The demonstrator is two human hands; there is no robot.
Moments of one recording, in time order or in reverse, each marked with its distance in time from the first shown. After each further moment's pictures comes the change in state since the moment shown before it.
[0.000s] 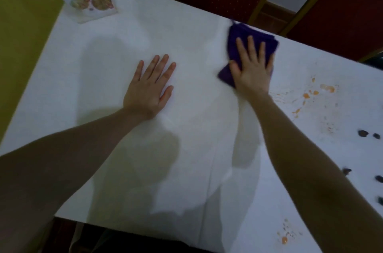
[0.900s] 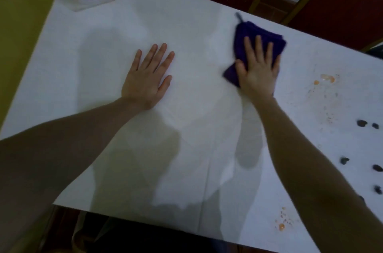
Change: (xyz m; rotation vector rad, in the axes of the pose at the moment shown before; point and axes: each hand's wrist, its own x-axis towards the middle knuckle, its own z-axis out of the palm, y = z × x) left_hand 0.001 0.001 -0.001 -0.006 -0.024 -0.006; right_hand -0.029 0.016 0.002 0.014 0.020 0.050
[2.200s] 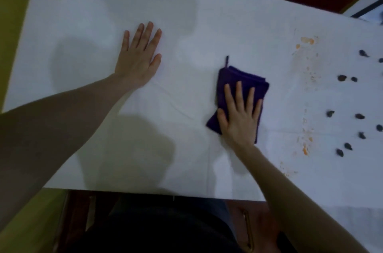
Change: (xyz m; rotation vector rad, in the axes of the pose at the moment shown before) left_hand -0.001 -0.004 -0.006 -0.050 -0.099 0.014; right_hand -0.214 -0.019 0.036 -0.023 0.037 0.044
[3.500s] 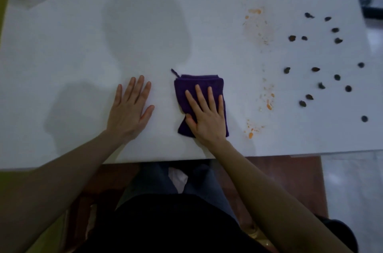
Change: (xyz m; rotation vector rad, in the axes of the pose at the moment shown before) left_hand -0.170 0.117 0.037 0.033 -0.026 0.105; right_hand -0.097 0.034 0.011 0.093 0.008 -0.144
